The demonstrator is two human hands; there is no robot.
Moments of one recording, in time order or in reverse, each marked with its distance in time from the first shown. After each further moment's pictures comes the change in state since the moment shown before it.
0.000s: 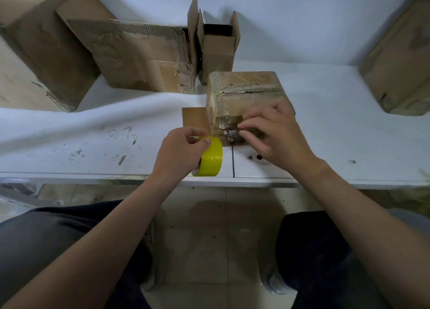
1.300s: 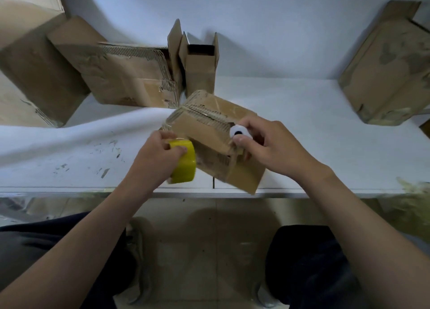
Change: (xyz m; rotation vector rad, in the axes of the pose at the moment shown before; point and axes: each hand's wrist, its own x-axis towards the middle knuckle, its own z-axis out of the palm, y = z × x) left_hand -0.016 0.036 -0.002 -0.061 0.049 -0.102; right_hand -0.002 0.002 -0.059 0.410 -0.252 0.368
